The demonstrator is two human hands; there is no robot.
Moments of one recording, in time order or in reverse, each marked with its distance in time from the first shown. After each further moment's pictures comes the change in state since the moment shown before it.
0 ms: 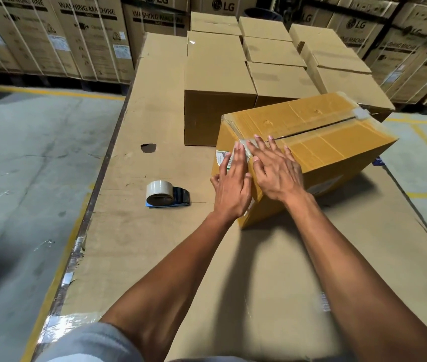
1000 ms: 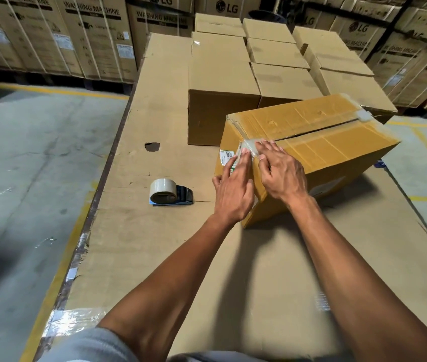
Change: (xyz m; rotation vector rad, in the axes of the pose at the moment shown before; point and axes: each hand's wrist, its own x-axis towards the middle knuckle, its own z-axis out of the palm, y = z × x) left_hand -0.016 0.005 -0.015 0.031 -0.022 -0.019; right_hand -0.009 -0.011 -0.004 0.098 0.120 0.026
